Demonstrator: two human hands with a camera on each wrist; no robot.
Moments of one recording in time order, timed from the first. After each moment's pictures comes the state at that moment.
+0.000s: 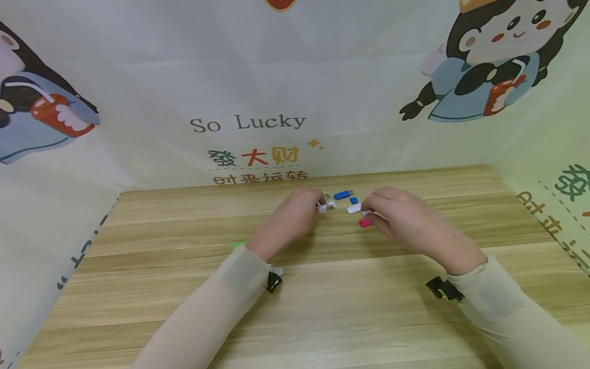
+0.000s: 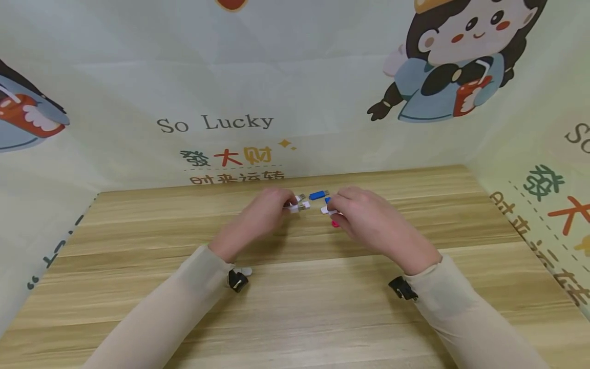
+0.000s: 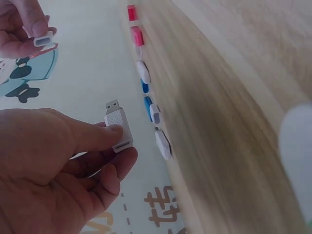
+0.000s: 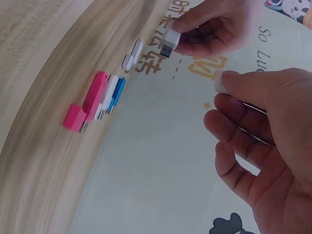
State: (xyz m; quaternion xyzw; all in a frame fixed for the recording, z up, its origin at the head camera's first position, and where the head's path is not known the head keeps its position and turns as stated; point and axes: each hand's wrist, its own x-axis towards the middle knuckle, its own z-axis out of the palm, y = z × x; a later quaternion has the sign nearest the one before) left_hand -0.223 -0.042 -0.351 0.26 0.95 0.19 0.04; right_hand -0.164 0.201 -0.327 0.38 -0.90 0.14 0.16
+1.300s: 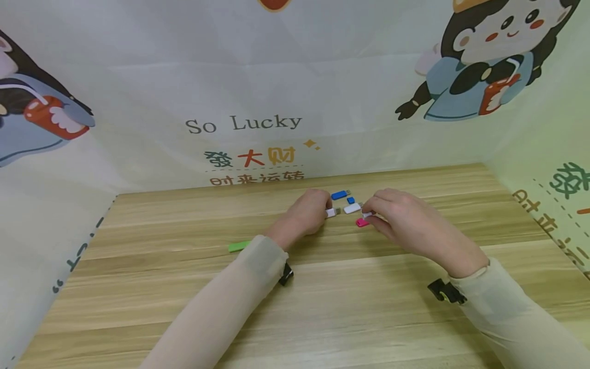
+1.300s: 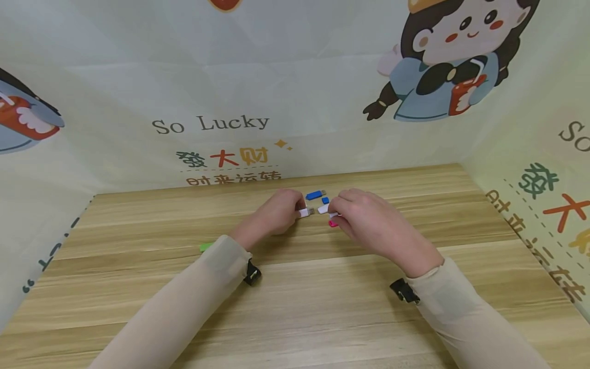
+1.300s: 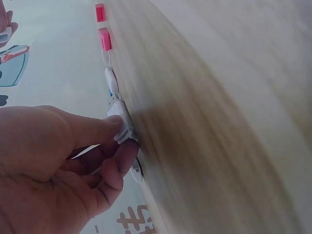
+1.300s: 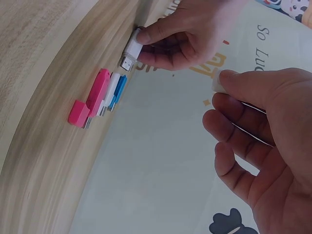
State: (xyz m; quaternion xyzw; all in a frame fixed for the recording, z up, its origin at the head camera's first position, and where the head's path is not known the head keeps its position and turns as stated) left_hand -0.246 -0.012 -0.371 0.24 0.95 0.16 0.09; right_hand -0.158 0.208 -0.327 0.37 -0.91 0.13 0.15
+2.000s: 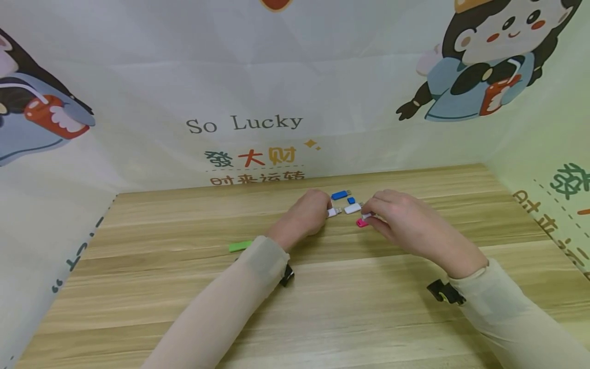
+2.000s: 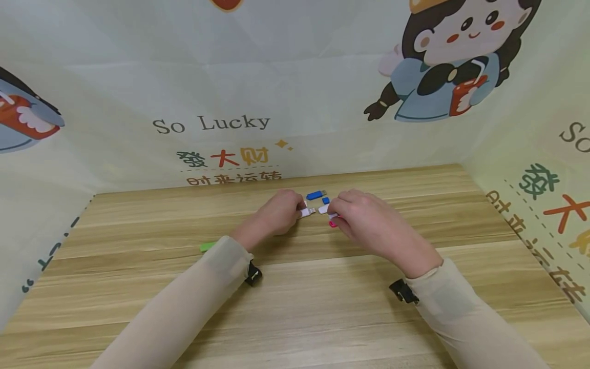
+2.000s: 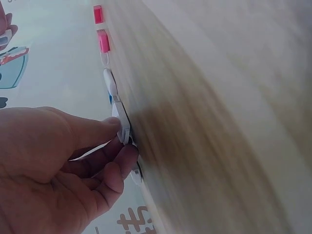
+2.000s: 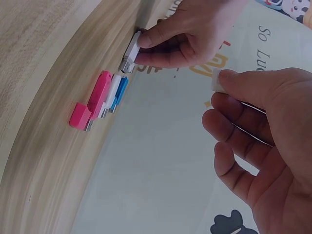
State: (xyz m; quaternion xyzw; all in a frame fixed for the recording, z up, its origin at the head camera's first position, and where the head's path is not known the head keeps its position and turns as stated) left_hand -0.246 -0.010 -0.373 0.23 0.96 0.15 0.10; right_hand -0.158 0.206 -0.327 0.38 -0.90 0.13 0.16
